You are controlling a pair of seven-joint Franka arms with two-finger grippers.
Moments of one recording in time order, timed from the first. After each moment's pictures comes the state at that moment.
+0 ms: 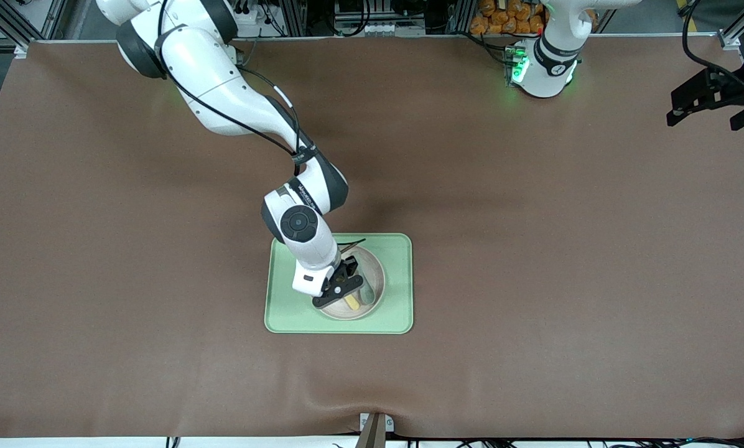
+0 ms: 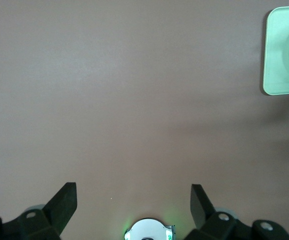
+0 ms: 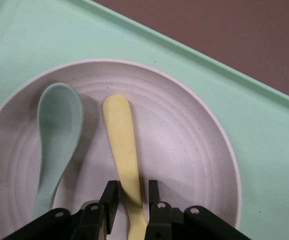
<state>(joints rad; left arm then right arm) -0.03 -0.01 -0.04 -1.39 -0.01 1.32 0.02 0.56 0.94 0.02 -1.30 -0.01 2.40 0.12</state>
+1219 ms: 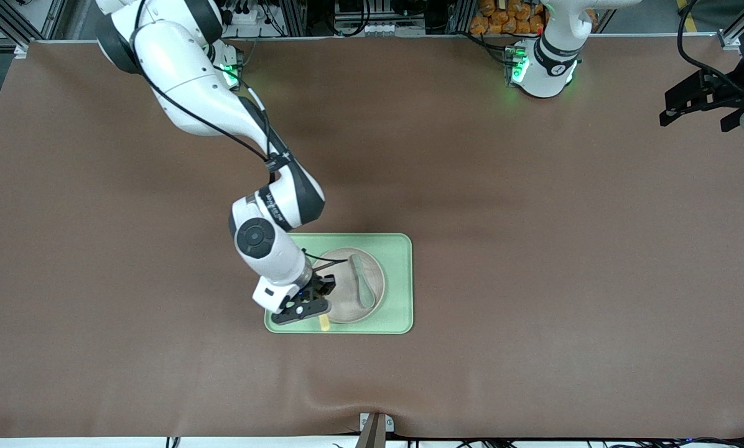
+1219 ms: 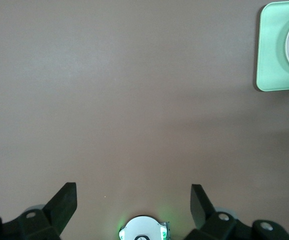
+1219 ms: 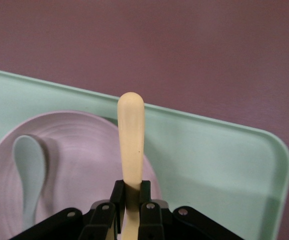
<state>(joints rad) -0.03 0.00 -0.03 -1.40 -0.04 1.32 0.02 0.45 0.87 0.01 -1.28 0.09 2.33 0.19</state>
